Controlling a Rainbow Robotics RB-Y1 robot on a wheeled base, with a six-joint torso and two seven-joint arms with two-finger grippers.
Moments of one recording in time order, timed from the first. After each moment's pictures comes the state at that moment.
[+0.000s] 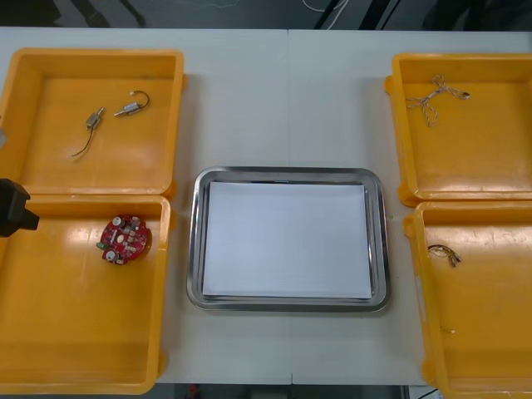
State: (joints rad) right arm -0.05 -0.84 -0.53 -2.27 -0.99 1.92 1.32; left arm -0.18 0.95 0.24 -2.25 1.02 1.91 -1.06
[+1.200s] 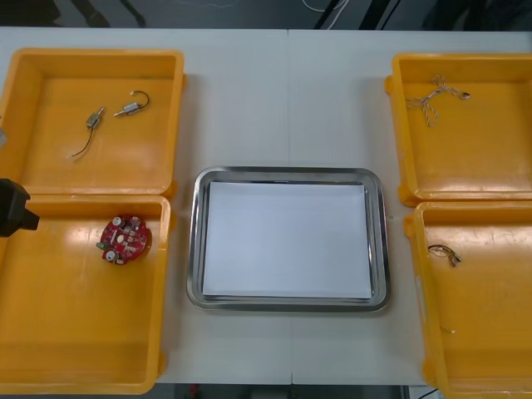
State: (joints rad) right arm -0.05 -0.84 -0.50 -2.27 -0.99 1.92 1.32; left arm -0.18 0.95 0.24 -2.25 1.02 1.91 -1.06
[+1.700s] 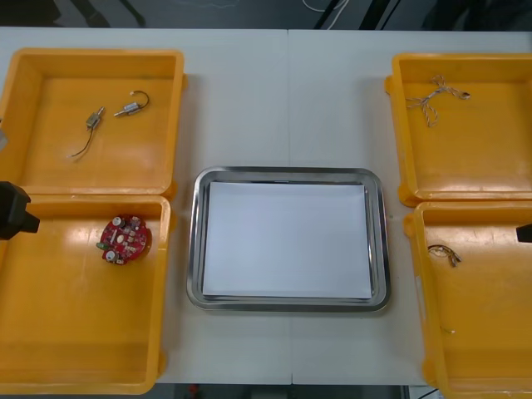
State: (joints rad) right arm 0.02 -0.84 -0.39 -2.27 -0.96 1.73 1.32; left arm -0.17 0.95 0.24 -2.25 1.02 1.91 -1.06
